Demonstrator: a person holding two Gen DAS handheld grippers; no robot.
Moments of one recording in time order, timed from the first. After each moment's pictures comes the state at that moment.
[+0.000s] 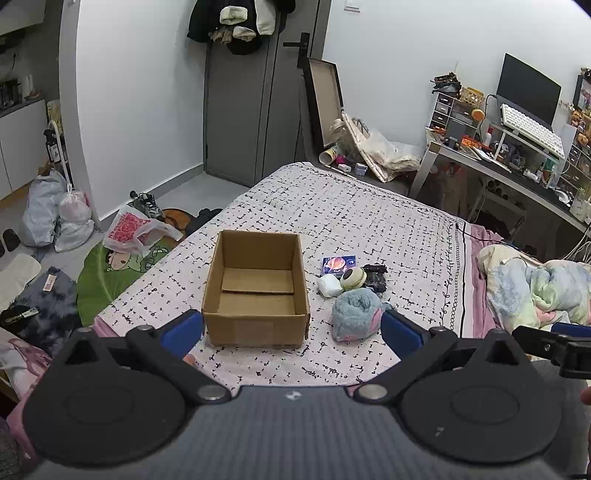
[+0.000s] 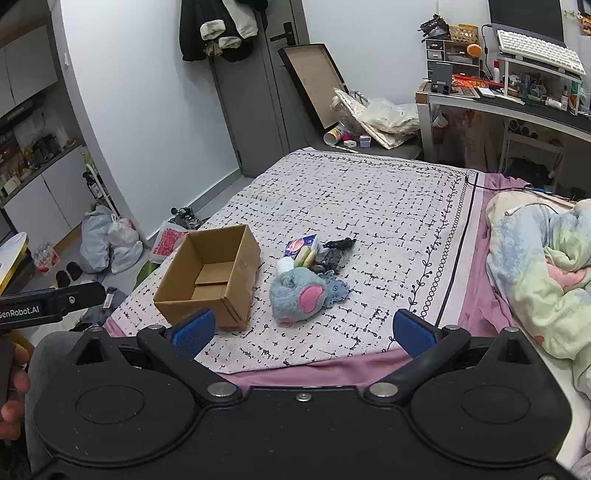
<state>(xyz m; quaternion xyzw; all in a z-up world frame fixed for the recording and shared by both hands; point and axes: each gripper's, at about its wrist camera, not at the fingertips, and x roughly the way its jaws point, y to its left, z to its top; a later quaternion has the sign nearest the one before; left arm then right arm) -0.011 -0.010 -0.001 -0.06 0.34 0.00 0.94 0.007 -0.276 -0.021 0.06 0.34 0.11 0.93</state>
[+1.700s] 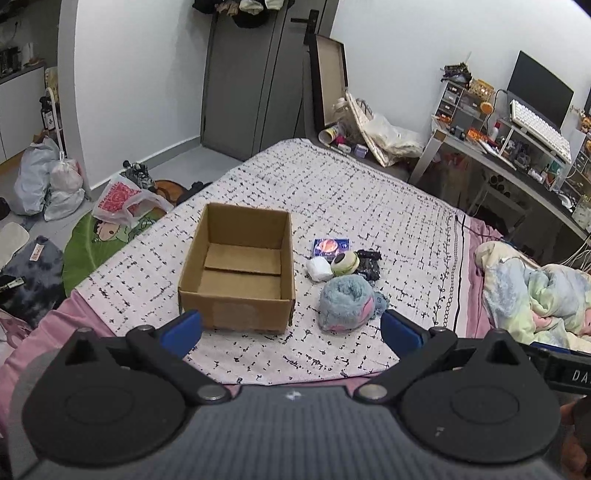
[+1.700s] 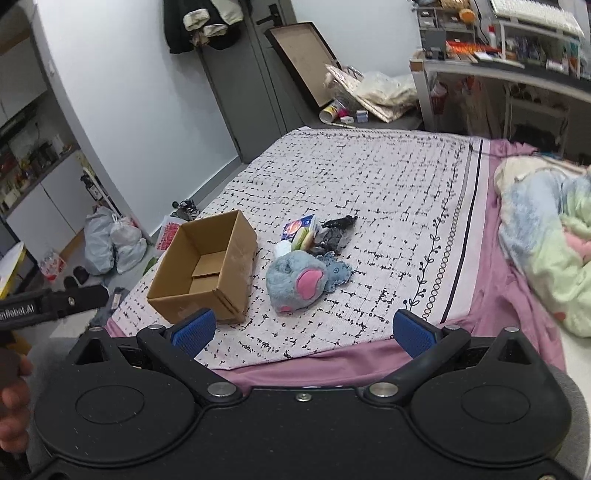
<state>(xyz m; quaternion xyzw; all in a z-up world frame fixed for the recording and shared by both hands) 0.019 -0.021 -0.025 -0.10 0.37 0.00 0.92 0.037 -0.291 -0.056 0.11 0.37 0.12 0.91</state>
